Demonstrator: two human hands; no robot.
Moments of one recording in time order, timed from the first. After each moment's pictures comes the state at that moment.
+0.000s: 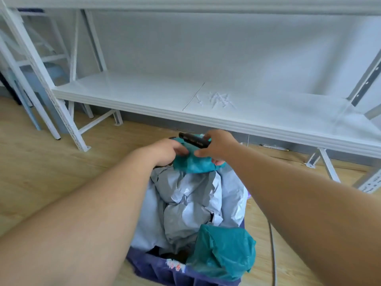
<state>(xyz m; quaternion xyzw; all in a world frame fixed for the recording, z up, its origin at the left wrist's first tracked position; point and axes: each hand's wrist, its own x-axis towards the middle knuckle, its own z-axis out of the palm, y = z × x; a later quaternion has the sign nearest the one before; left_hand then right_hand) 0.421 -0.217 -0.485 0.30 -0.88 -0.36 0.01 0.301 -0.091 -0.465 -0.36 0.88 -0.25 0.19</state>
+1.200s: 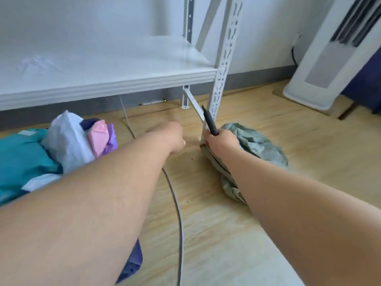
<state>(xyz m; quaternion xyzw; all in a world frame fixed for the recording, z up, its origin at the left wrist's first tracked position) 0.236 0.098 -0.524 0.01 -0.99 -0.08 -0.14 0.212 0.250 -0.574 0.10 0.89 -0.44 0.06</state>
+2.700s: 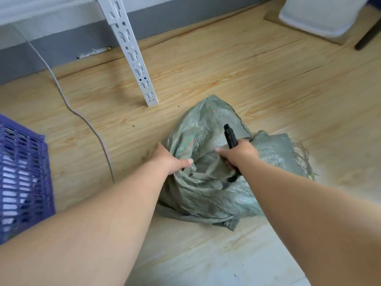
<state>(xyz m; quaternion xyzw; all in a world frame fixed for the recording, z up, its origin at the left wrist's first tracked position) 0.187 0.377 -0.728 0.26 -0.90 -0.18 -0.31 0.159 0.576 -0.759 0.26 0.85 -0.37 0.26</state>
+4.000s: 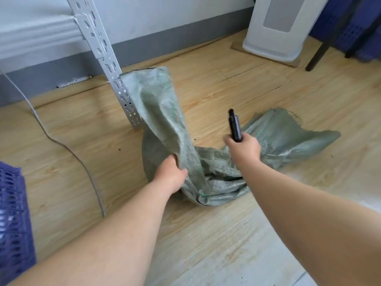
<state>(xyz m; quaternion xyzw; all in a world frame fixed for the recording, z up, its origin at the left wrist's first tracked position) 0.190 0.403 -0.725 0.14 -0.89 -0.39 -0.18 0.164 0.594 -0.704 0.30 0.81 -0.51 0.01</state>
